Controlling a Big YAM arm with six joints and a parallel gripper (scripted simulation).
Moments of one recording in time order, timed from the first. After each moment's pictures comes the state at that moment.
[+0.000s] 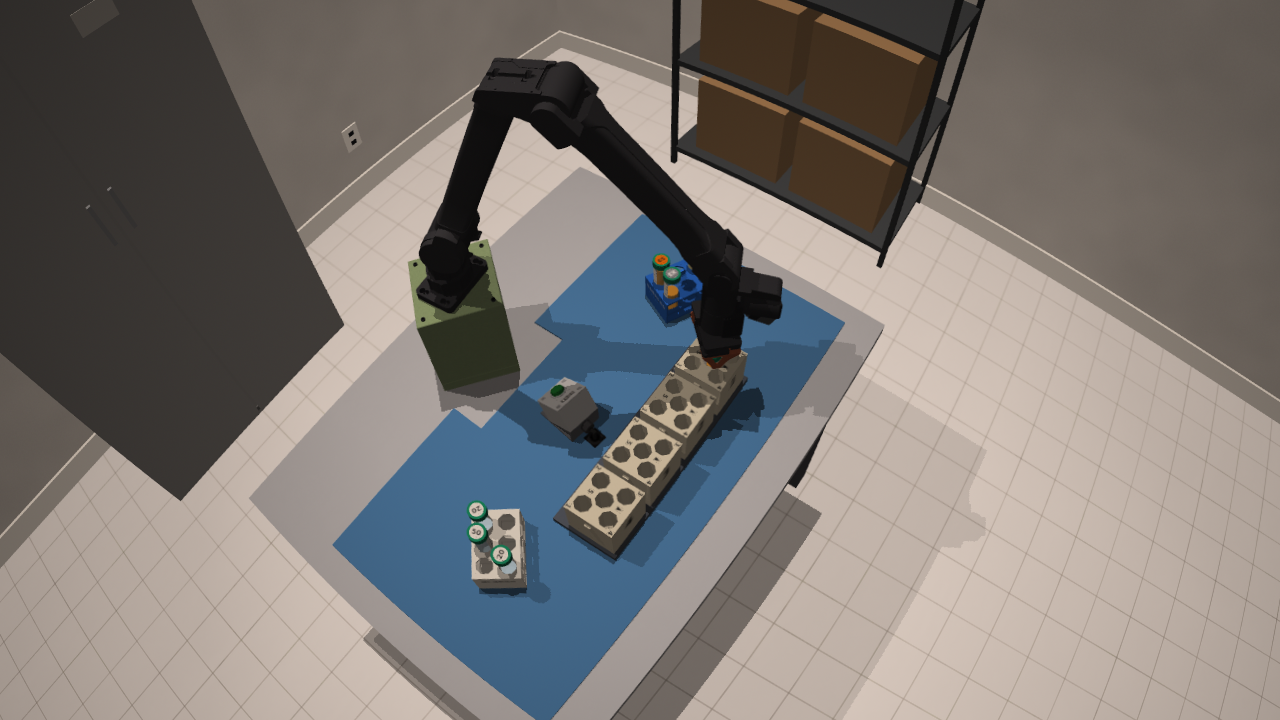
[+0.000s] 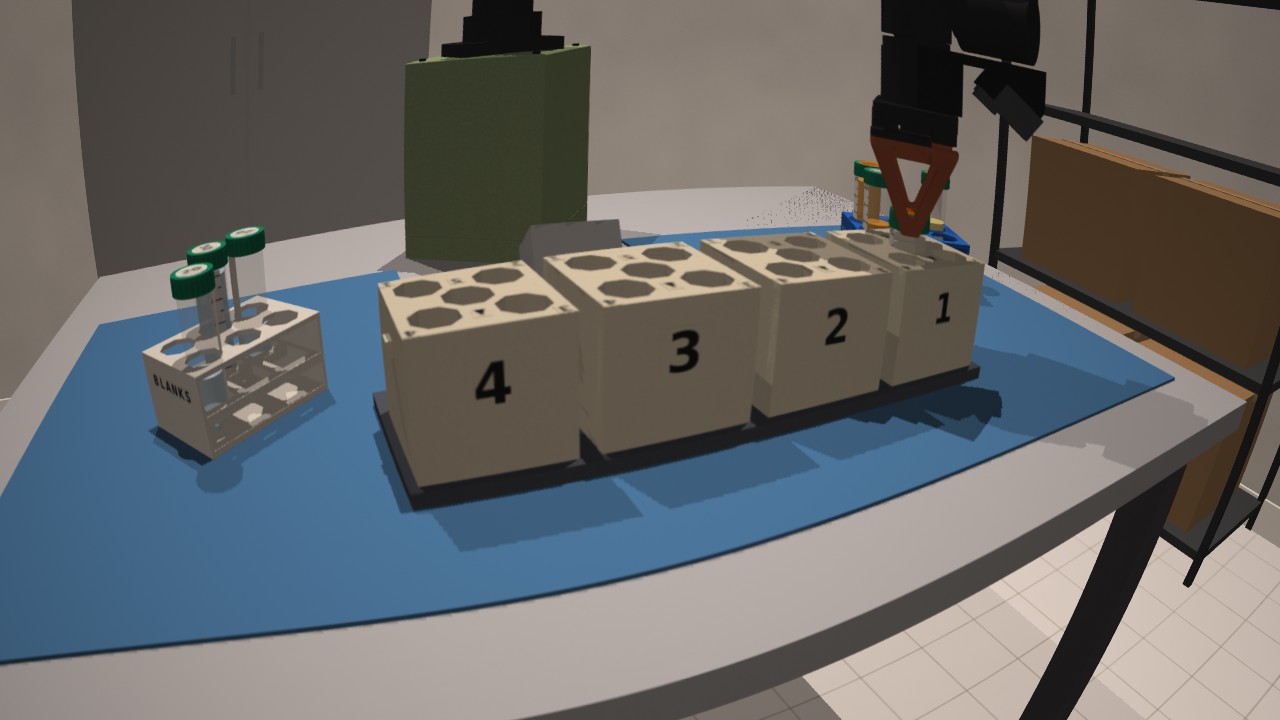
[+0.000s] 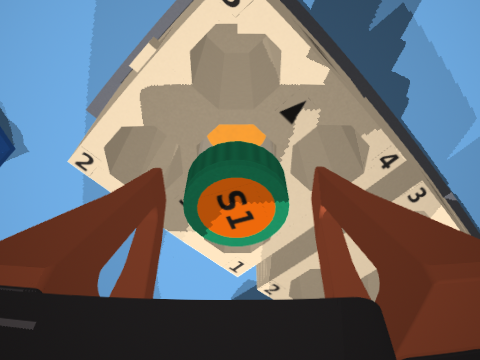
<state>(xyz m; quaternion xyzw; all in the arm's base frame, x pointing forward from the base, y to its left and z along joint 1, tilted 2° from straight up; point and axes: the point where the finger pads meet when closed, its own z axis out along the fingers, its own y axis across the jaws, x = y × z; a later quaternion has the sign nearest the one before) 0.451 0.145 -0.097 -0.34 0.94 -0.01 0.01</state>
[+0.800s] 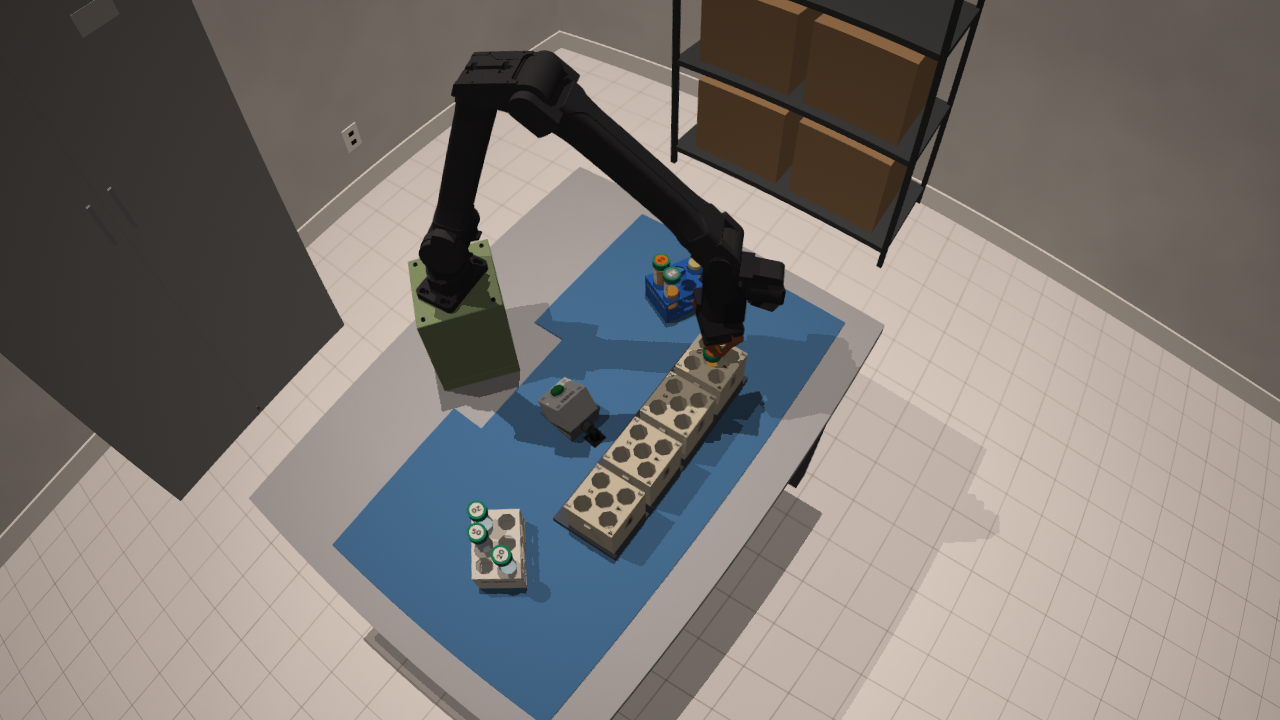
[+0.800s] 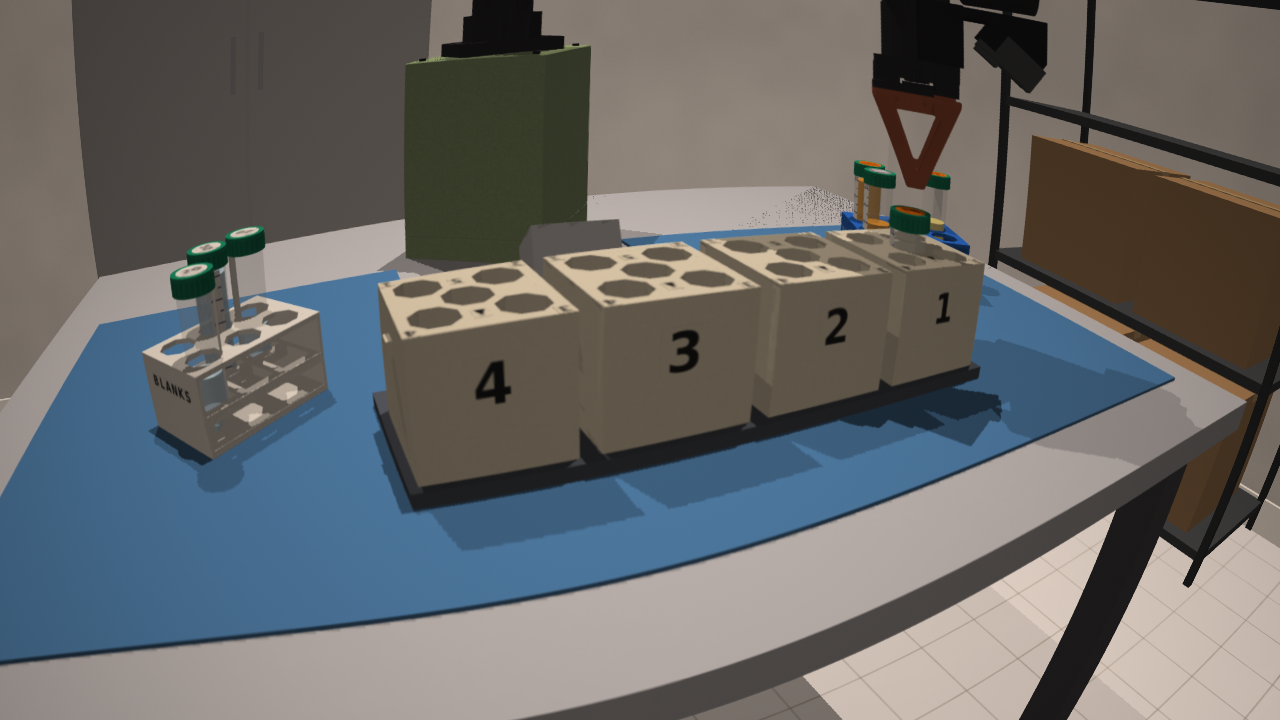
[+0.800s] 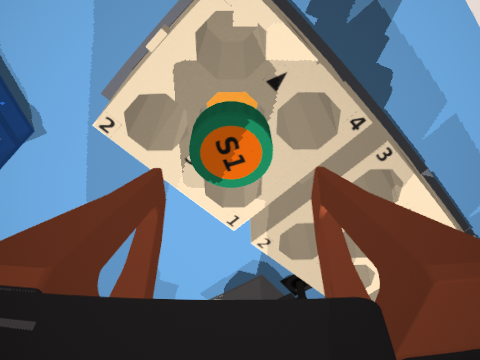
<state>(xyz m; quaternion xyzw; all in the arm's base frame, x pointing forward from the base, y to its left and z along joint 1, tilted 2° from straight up) 0.453 0.146 -0.059 -0.34 0.94 -0.01 0.02</state>
